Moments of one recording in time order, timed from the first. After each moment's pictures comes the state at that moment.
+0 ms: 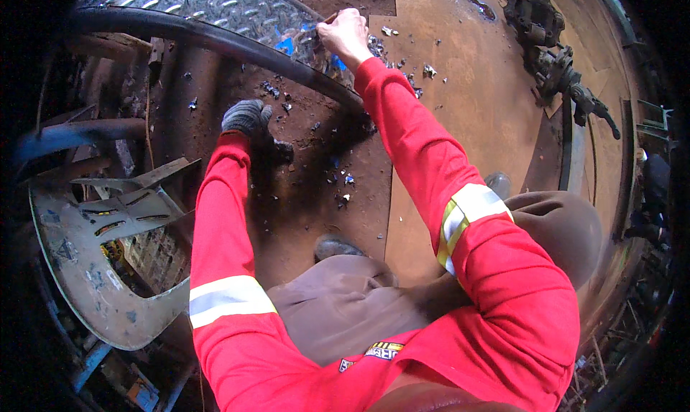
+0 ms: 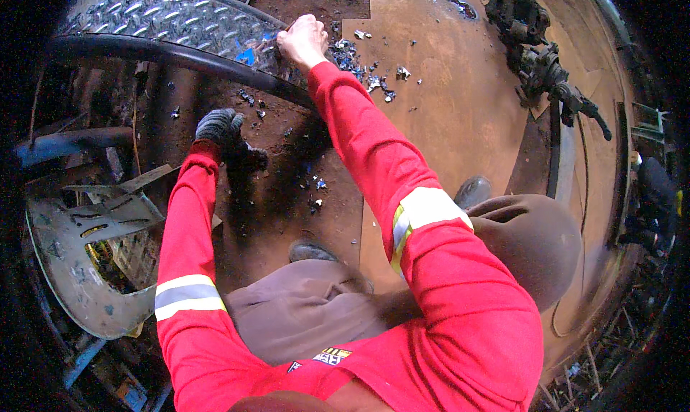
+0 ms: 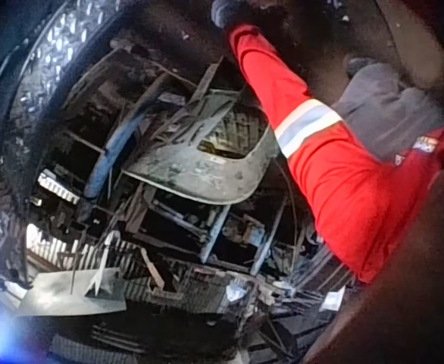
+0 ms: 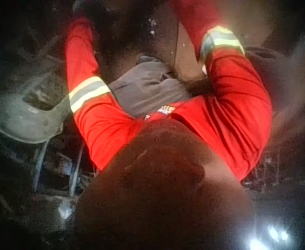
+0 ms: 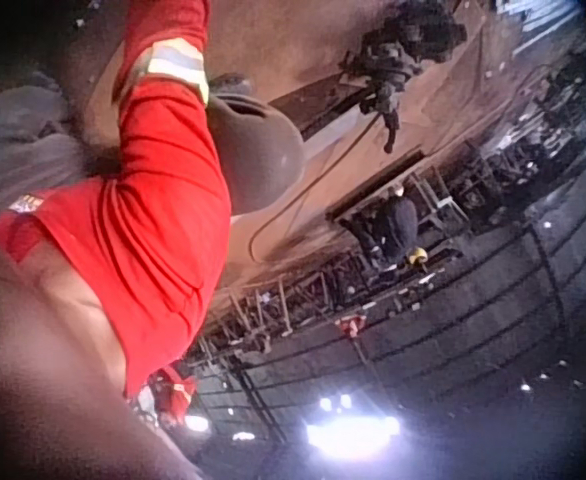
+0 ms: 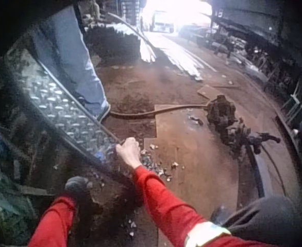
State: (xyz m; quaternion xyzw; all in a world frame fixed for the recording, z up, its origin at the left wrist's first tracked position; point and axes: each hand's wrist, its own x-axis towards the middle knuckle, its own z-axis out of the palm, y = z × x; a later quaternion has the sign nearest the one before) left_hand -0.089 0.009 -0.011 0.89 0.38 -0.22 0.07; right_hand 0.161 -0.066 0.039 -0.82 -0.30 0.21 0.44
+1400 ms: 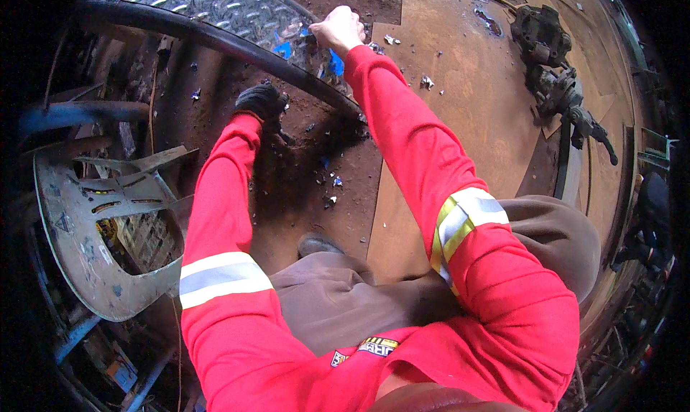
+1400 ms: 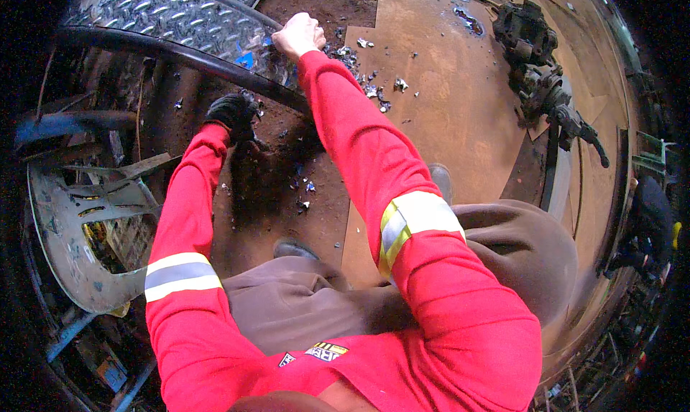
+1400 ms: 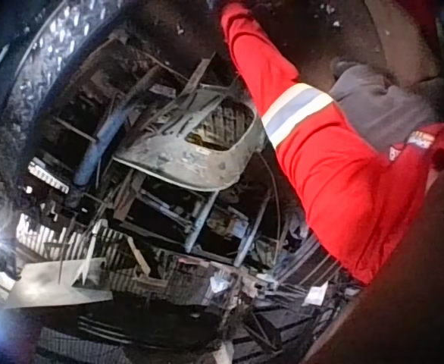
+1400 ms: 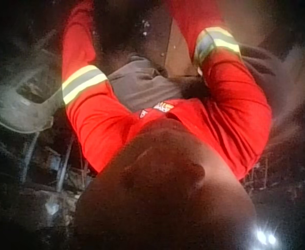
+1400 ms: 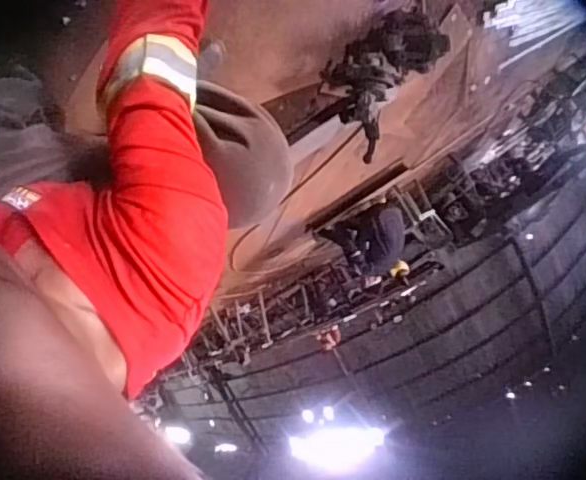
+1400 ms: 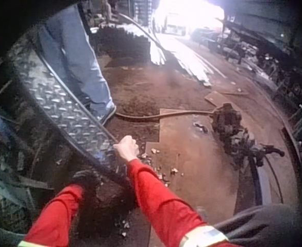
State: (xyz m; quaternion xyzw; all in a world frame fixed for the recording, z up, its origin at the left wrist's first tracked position) left_hand -0.038 -0.008 0.008 0.91 0.33 -0.24 0.06; right_hand 0.172 -0.056 0.070 -0.85 -0.30 0.27 0.35
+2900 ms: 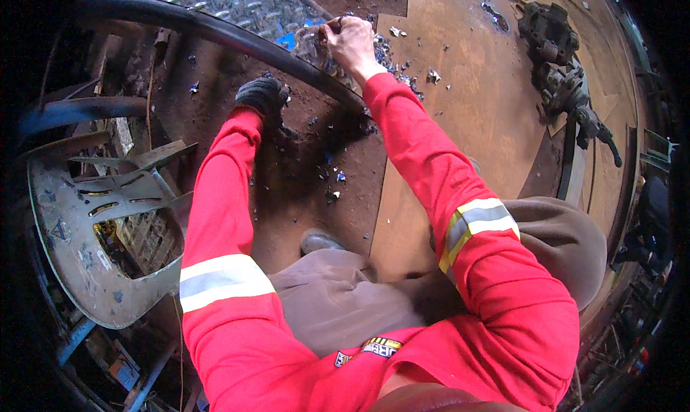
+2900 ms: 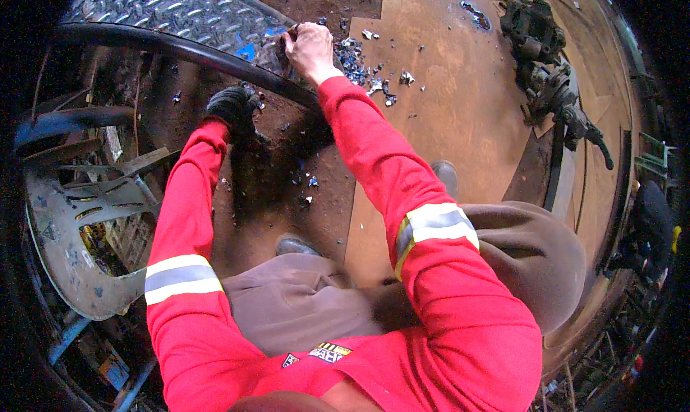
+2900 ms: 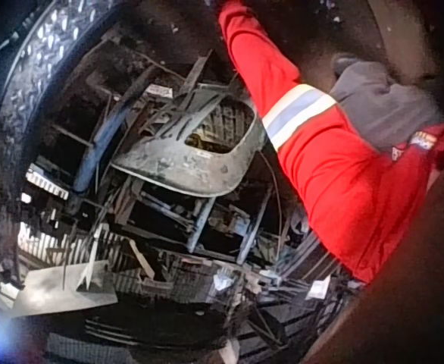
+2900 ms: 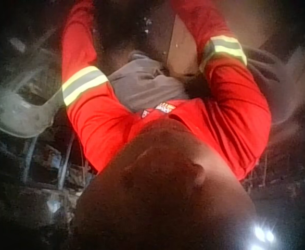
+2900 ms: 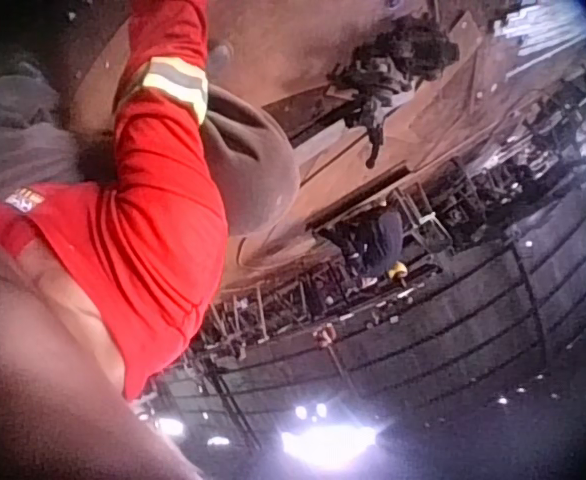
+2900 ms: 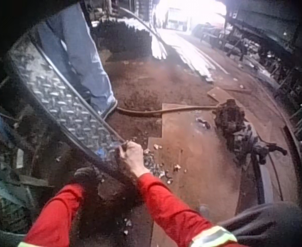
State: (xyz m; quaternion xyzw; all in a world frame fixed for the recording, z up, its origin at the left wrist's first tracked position) left_hand -0.043 -0.012 0.010 0.94 0.27 -0.21 0.04; right_hand 0.167 -0.078 0.003 -0.74 -0.46 0.07 0.48
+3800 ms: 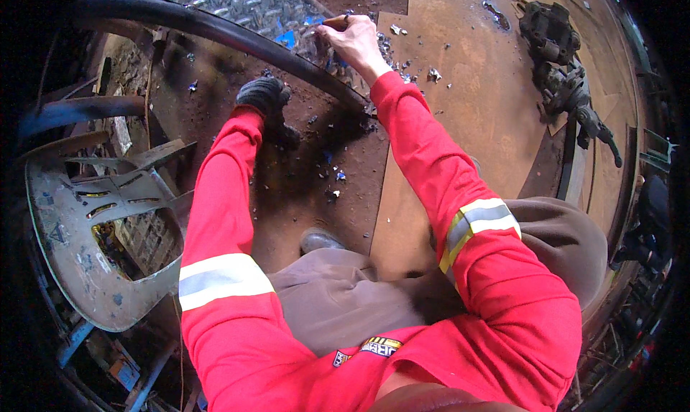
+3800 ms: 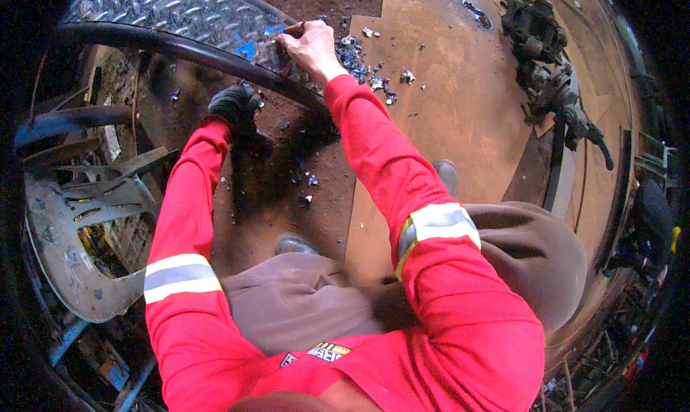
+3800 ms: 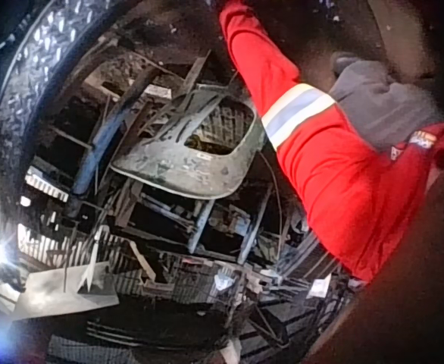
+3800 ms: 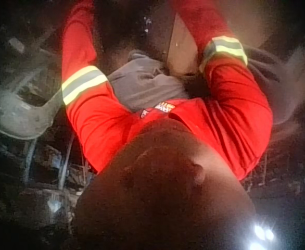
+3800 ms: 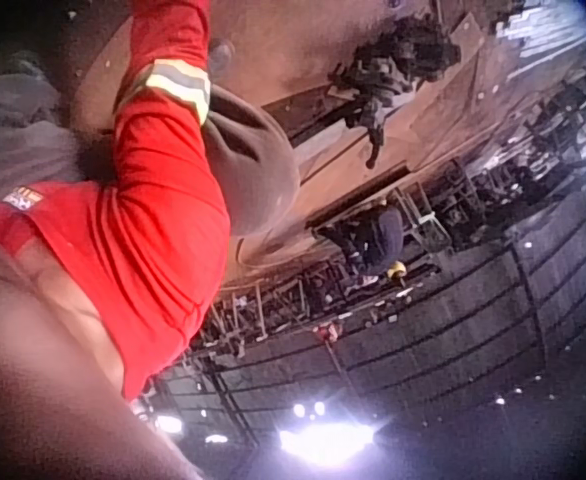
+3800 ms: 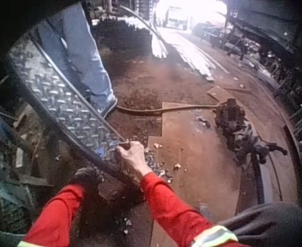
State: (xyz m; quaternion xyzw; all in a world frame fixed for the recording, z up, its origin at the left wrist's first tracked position) left_hand -0.038 -0.015 0.014 0.92 0.30 -0.25 0.05; right_hand 0.169 -0.082 0.012 -0.71 -0.41 0.22 0.53
